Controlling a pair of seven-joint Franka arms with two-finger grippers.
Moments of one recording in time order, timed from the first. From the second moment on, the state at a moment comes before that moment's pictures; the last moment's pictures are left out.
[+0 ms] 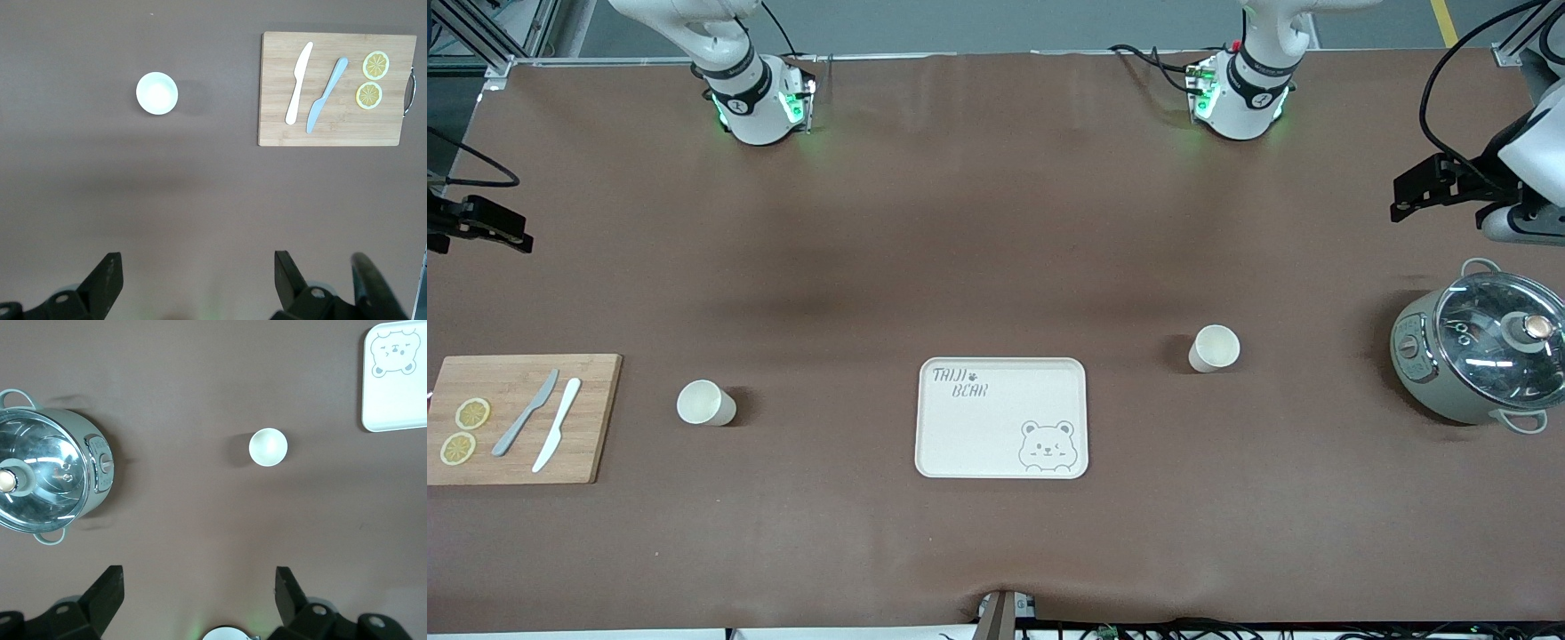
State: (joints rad) left arm -0.05 0.04 -0.03 -1.46 0.01 1.42 0.04; right arm -0.02 0.06 -0.08 -1.50 -0.06 1.48 -0.12
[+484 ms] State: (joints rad) left arm -0.05 0.05 -0.03 -1.46 0.01 1.46 0.05; right arm -0.01 0.06 -0.08 -1.50 -0.06 1.48 -0.12
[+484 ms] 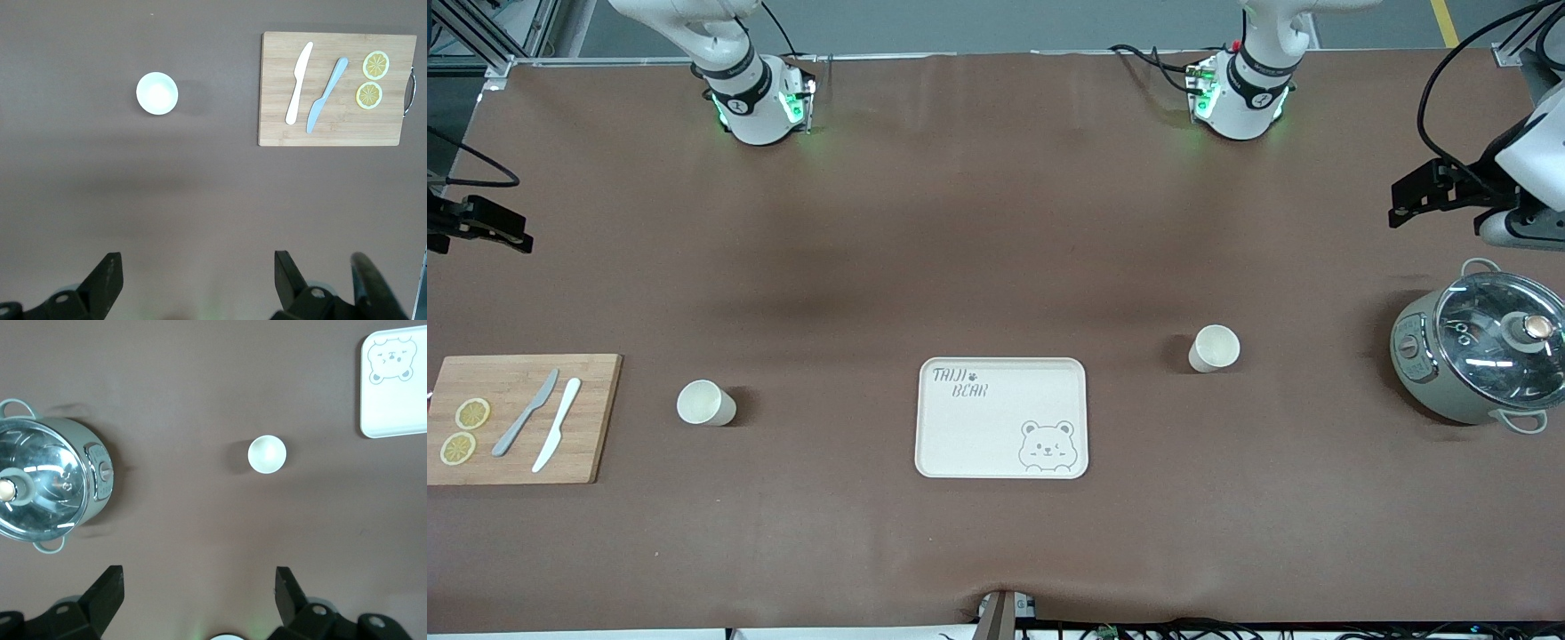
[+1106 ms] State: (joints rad) left arm -0.05 0.07 -0.04 -1.67 0.00 1.71 0.05; right arm -0.01 0.06 -0.08 -1.50 -0.06 1.49 -0.12
